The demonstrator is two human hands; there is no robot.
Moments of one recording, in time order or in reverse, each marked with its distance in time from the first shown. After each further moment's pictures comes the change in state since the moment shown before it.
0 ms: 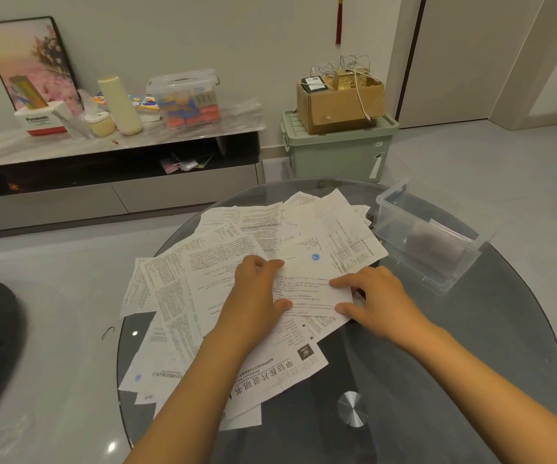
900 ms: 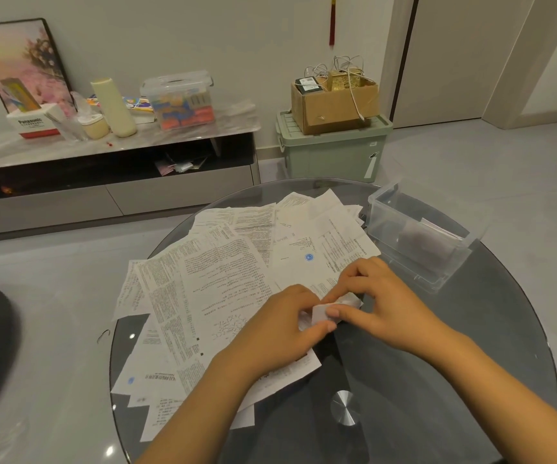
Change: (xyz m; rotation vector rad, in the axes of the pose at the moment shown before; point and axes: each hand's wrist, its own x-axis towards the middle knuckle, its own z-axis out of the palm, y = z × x) left_hand -0.021 0.027 0.016 -0.204 -0.163 0.297; right_hand -0.022 -0.003 -0.024 0.195 0.080 -0.288
